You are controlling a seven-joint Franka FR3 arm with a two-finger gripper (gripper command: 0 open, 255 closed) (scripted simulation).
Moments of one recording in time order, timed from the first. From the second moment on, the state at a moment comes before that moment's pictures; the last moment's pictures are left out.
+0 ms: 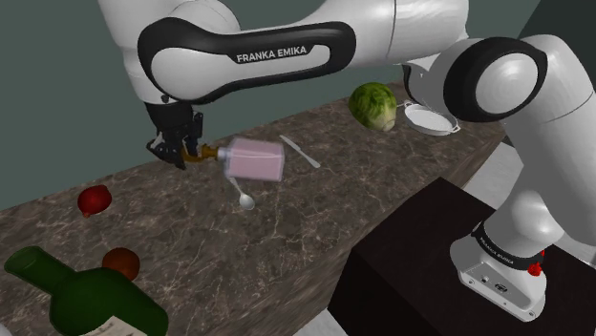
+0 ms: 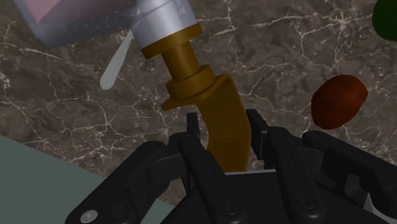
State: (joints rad) arm 0.53 0.84 0.45 -0.90 -0.40 1.76 0.35
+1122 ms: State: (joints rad) arm 0.62 0.92 0.45 -0.89 -0.42 1.81 0.44
